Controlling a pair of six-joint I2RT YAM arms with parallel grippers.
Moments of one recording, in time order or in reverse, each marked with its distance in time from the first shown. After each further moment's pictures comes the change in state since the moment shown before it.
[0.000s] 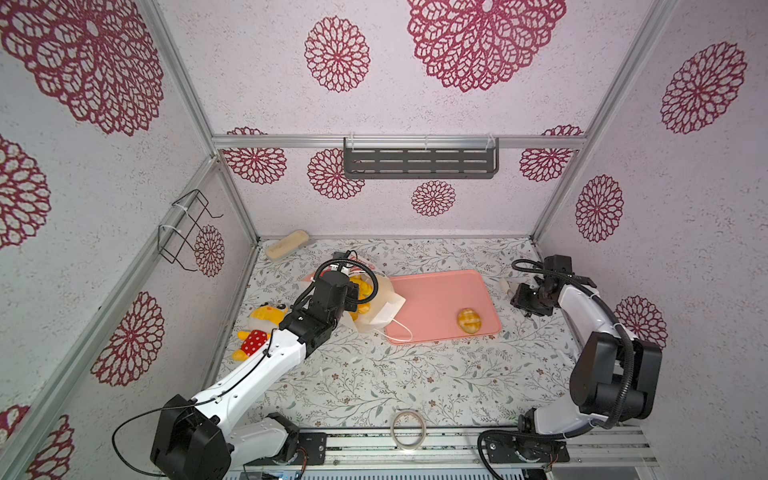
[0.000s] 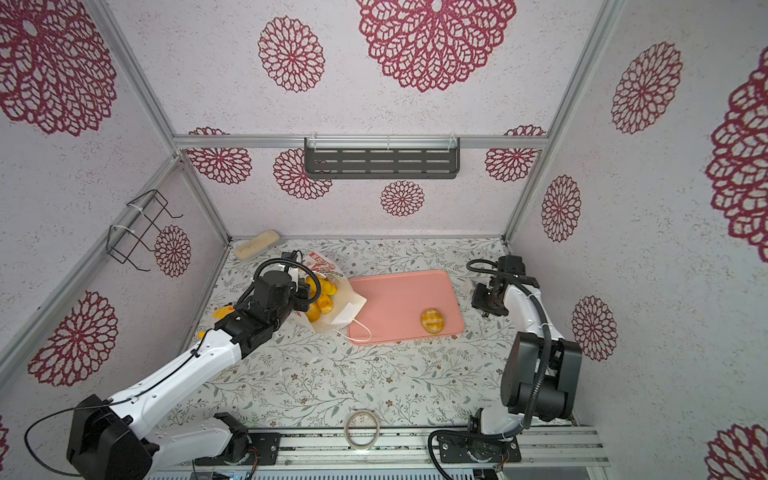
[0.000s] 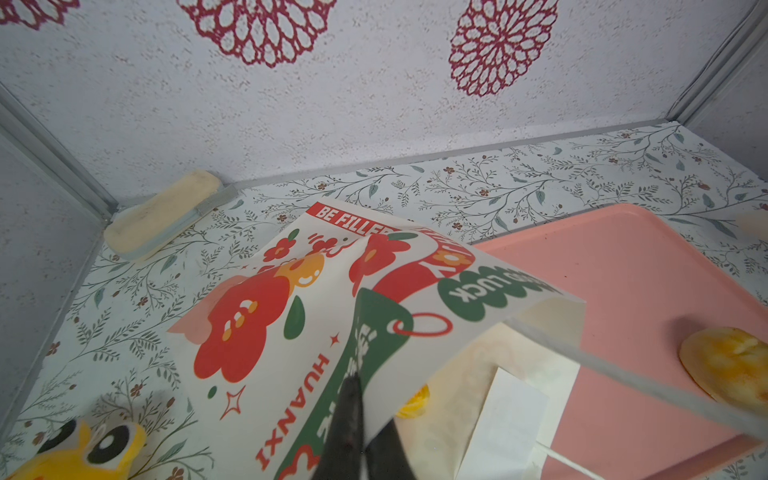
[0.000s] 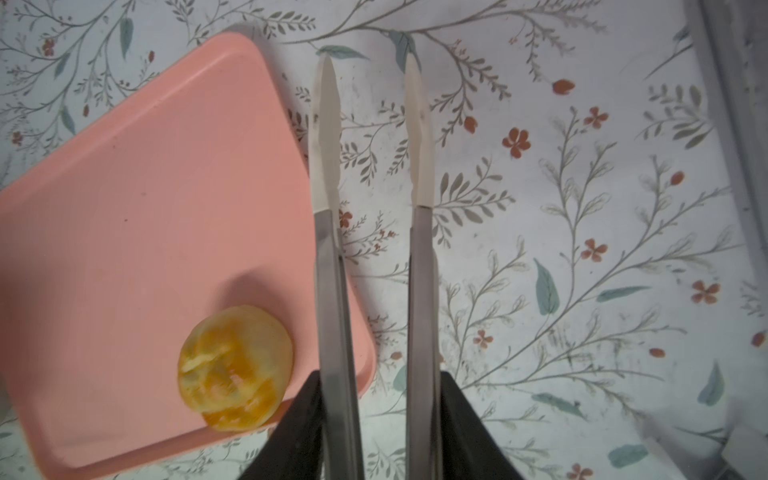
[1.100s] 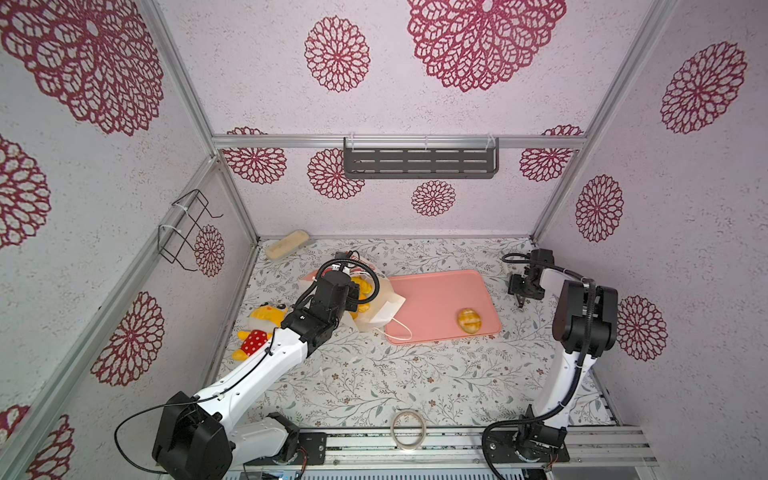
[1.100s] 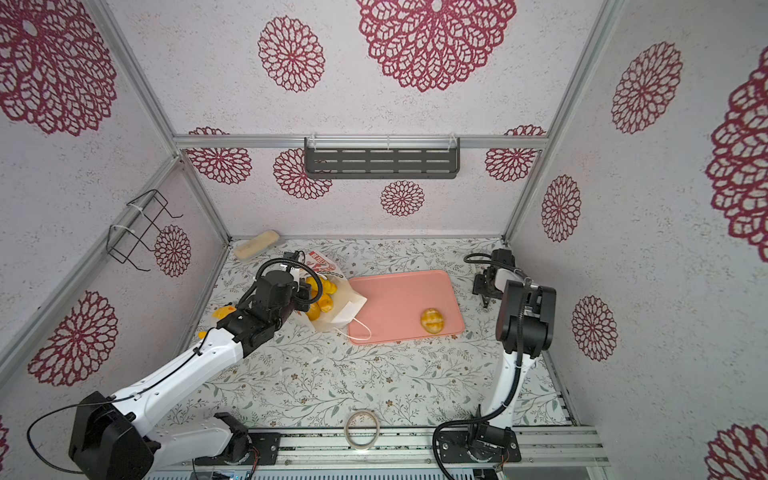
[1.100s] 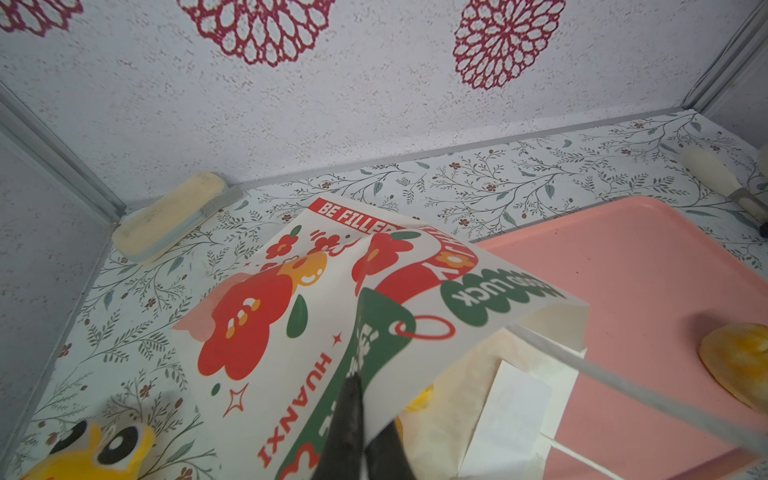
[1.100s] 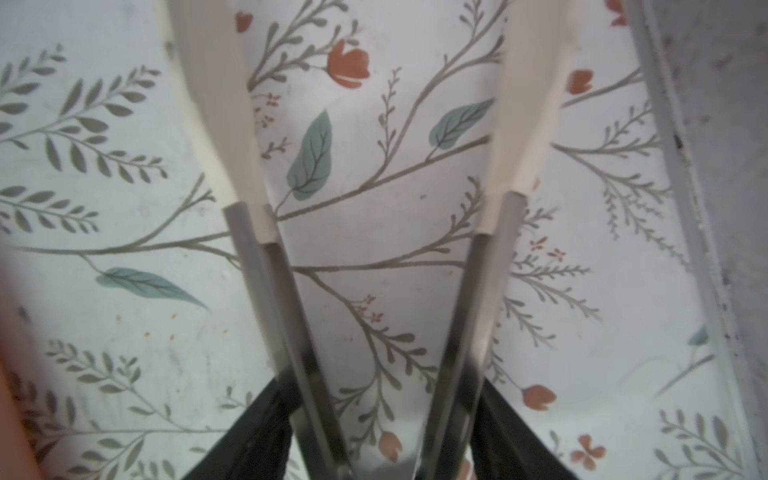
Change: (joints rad) left arm -0.006 0.017 0.002 0.001 -0.020 0.019; right arm -0.011 0.566 0.277 0.362 0.217 -0.154
